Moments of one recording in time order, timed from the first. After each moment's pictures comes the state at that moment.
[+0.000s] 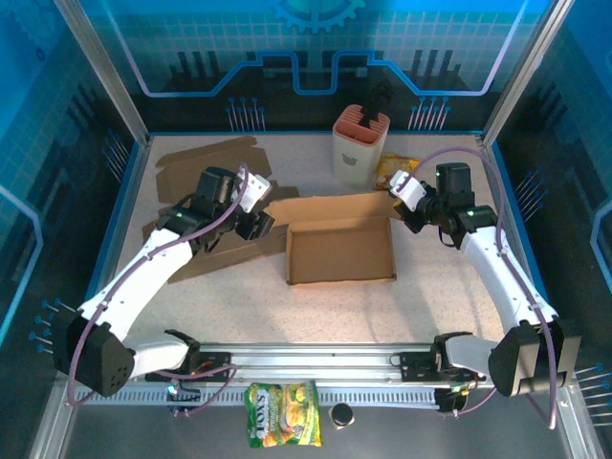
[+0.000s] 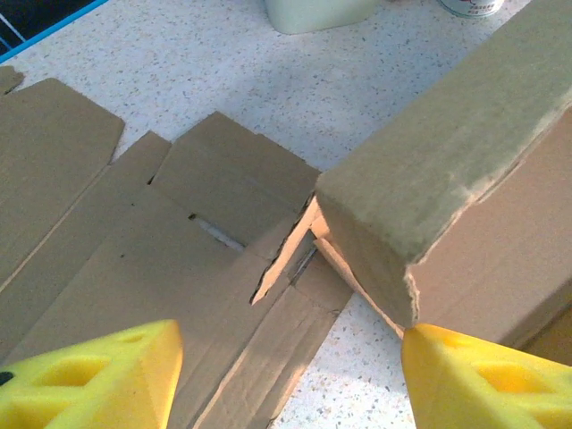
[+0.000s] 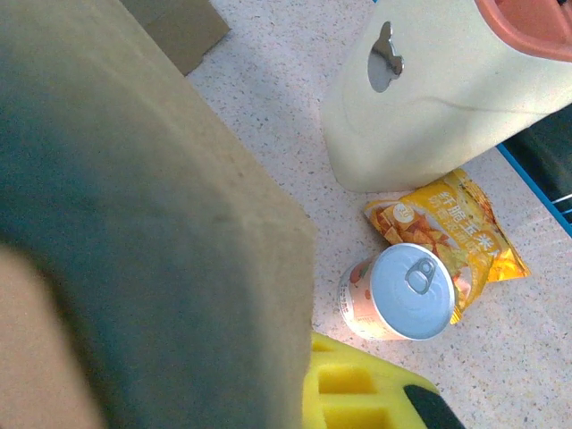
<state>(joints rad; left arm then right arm) -0.36 1.24 1.08 -0.59 0.14 0.21 0.12 1.21 1.04 -0.59 -0.33 -0.73</state>
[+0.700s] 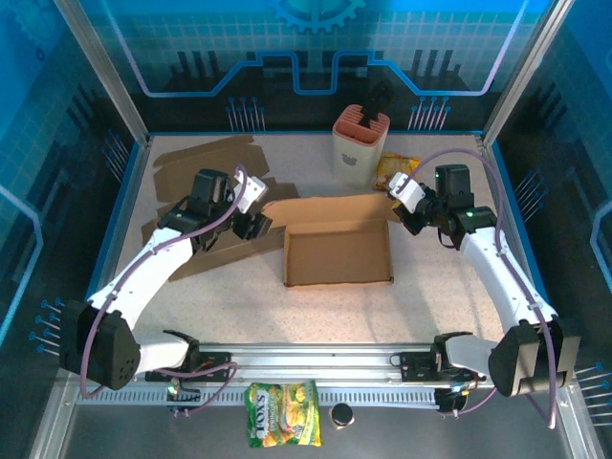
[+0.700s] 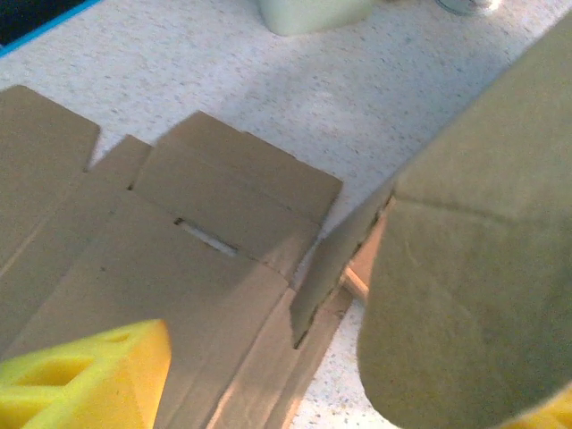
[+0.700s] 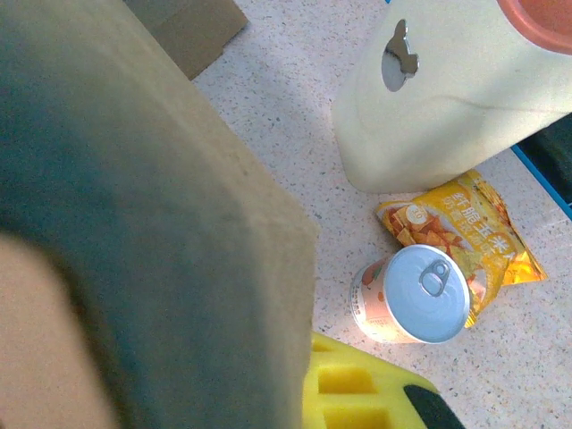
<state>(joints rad) -0.27 1.27 0.97 -0.46 0.28 0.28 0.12 1.21 1.03 -0.59 -0.35 -0.73</state>
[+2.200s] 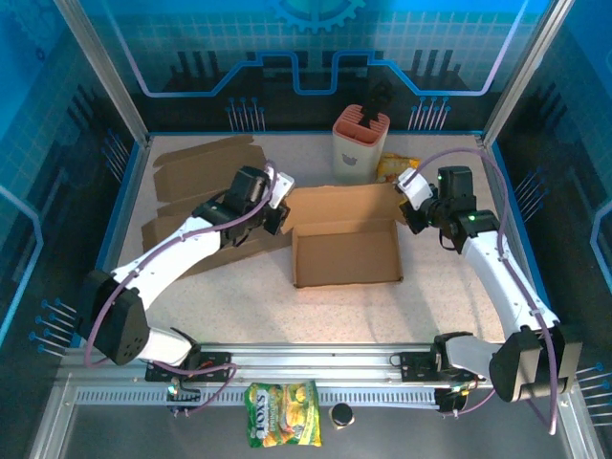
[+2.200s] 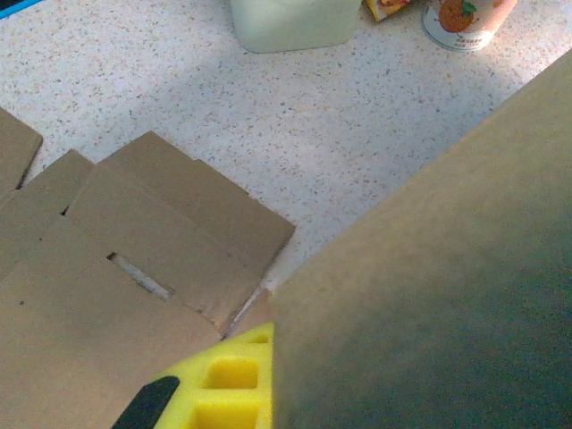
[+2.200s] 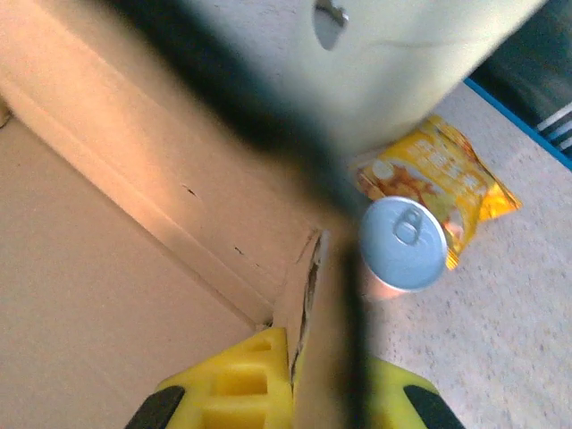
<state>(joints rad) -0.50 1.43 1.11 -0.43 0.07 0.02 0.11 1.18 1.01 -0.57 -0.23 -0.51</state>
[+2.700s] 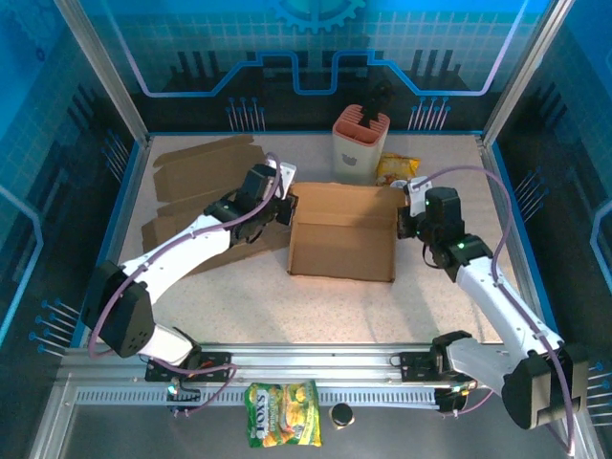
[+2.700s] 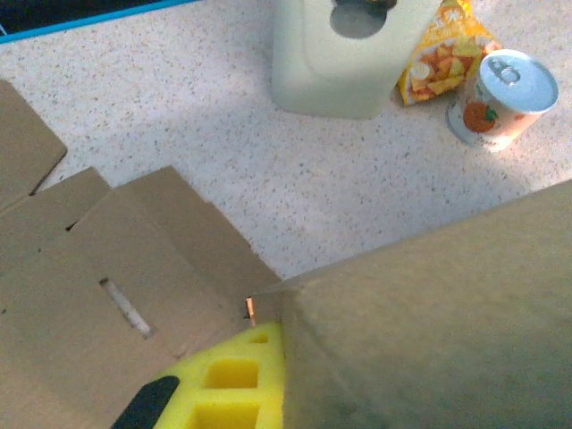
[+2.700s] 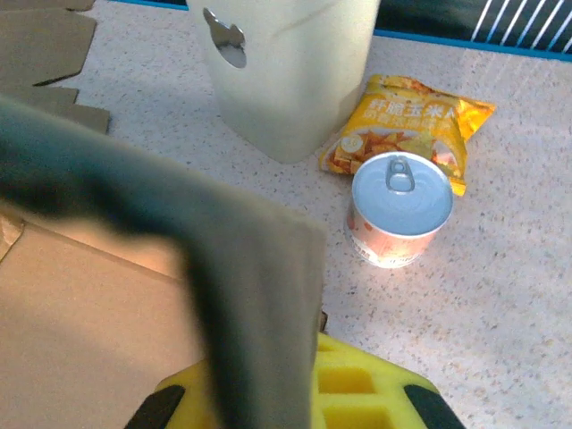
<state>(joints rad) -0.55 1.48 1.13 -0.30 -0.05 -0.20 0.26 1.03 0.76 -0.31 0.02 0.05</state>
